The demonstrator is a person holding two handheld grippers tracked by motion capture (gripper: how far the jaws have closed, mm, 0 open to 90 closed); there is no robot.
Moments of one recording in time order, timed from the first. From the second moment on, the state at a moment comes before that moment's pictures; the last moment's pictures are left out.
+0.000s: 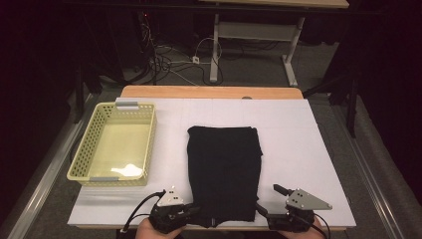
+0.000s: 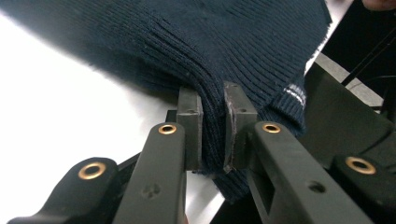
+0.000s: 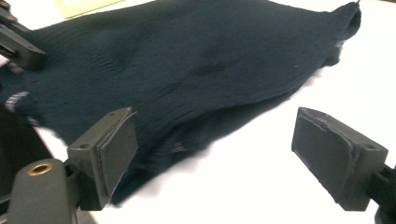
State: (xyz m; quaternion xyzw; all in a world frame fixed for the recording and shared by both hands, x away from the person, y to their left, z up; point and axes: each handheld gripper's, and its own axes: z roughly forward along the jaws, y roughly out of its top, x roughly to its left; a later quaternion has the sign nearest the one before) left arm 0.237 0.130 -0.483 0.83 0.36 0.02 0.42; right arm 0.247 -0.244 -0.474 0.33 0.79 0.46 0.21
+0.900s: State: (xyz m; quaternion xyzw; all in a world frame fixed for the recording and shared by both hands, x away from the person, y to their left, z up) left arm 0.233 0.206 -0.491 0.80 0.44 0.08 0.41; right arm 0.287 -0.270 -0.478 0.37 0.77 0.46 0.25
